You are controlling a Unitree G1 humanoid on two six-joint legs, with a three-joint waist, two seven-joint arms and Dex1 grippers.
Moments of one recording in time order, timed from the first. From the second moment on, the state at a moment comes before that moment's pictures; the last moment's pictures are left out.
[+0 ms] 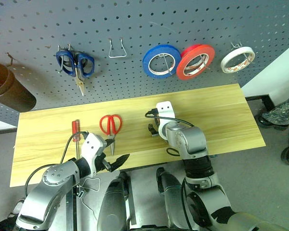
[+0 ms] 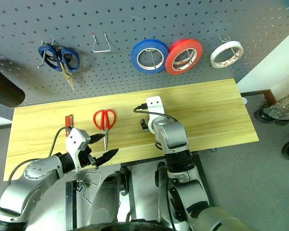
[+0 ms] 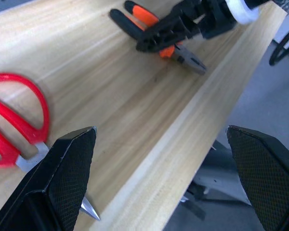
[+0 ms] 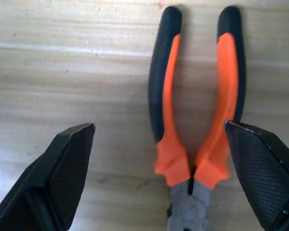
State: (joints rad) left arm 0.15 0.56 0.03 -0.54 -0.42 0.54 -0.64; right arm -0.63 0.09 0.07 0.01 0.03 1.23 -0.07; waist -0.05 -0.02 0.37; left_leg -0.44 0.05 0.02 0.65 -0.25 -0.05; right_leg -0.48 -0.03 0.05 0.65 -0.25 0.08
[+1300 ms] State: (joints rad) left arm 0.11 0.56 0.06 -0.51 -0.43 0.52 -0.66; right arm -0.51 -0.08 0.12 -0.26 0.10 1.27 0.13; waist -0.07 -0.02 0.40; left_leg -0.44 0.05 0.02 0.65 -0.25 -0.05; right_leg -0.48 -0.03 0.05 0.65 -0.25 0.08
